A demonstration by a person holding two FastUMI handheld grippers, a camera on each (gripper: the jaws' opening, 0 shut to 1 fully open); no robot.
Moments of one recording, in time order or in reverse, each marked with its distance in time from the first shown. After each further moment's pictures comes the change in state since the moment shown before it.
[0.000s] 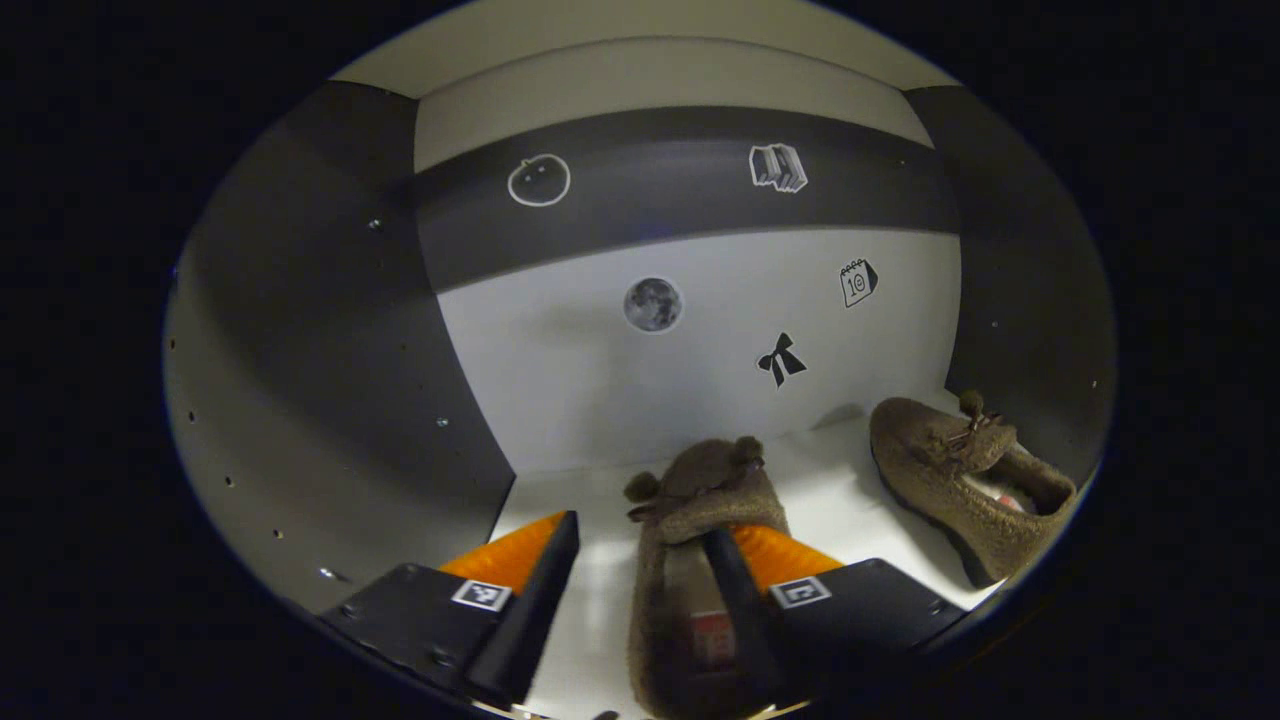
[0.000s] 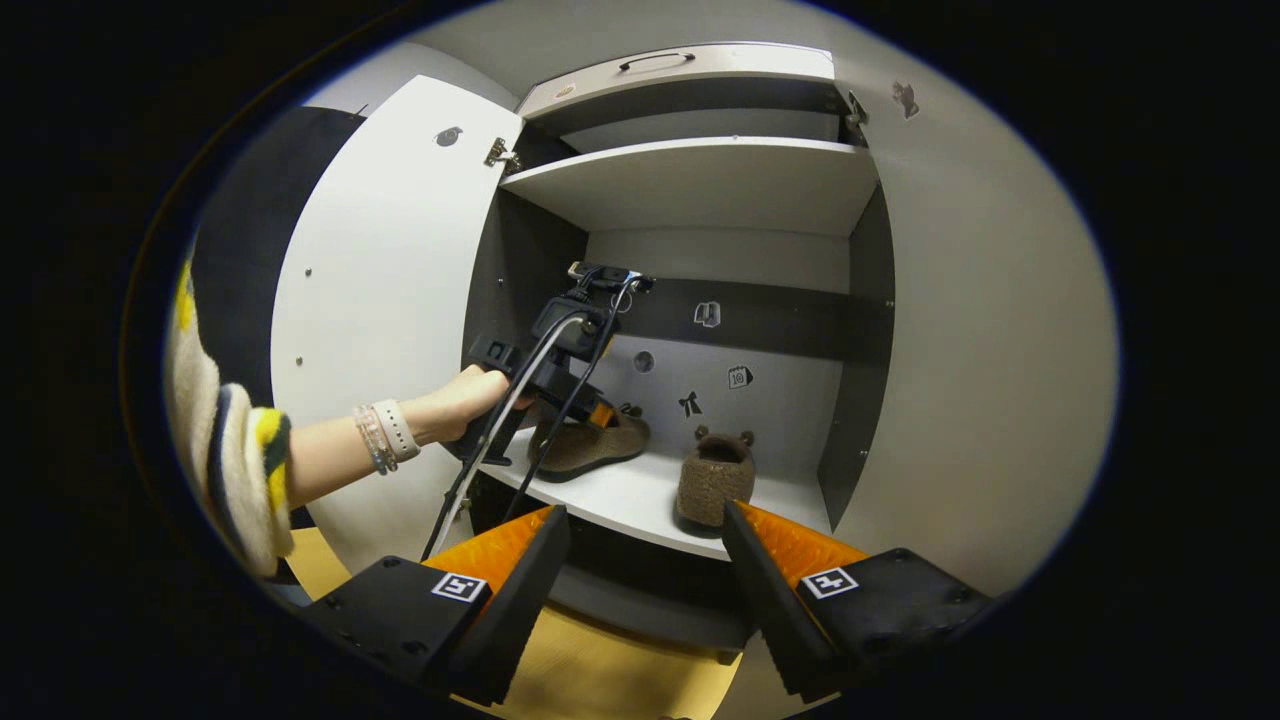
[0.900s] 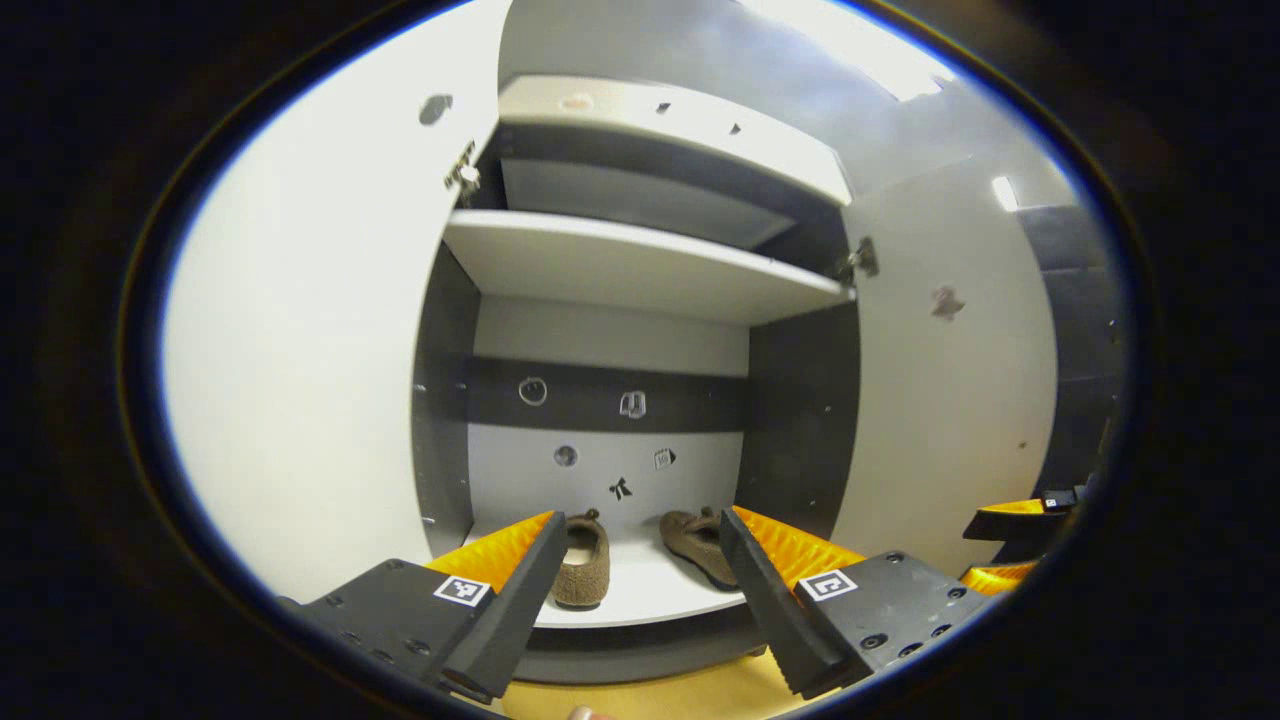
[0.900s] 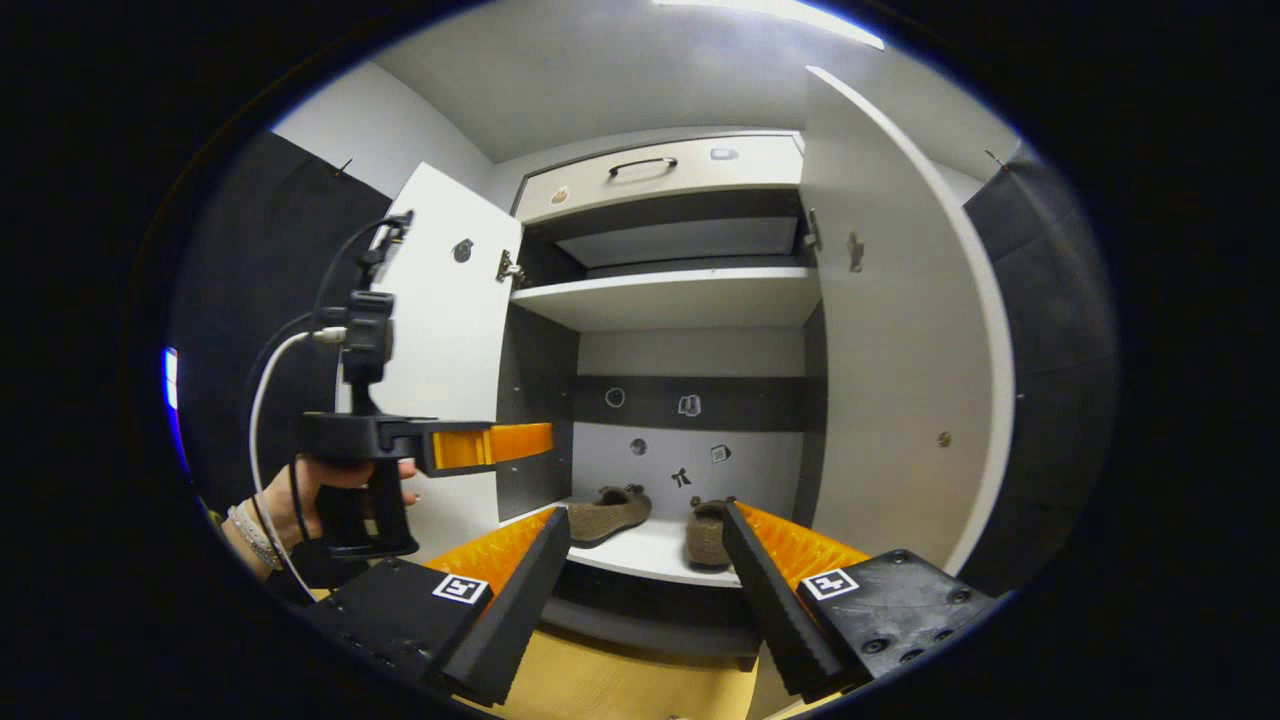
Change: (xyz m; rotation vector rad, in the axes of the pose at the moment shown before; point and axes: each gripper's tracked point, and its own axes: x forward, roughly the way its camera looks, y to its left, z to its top) left arm -0.327 -0.017 0.034 -0.182 -0.551 -0.292; right arm -0.112 0.026 0.098 0.074 -0.219 -0.141
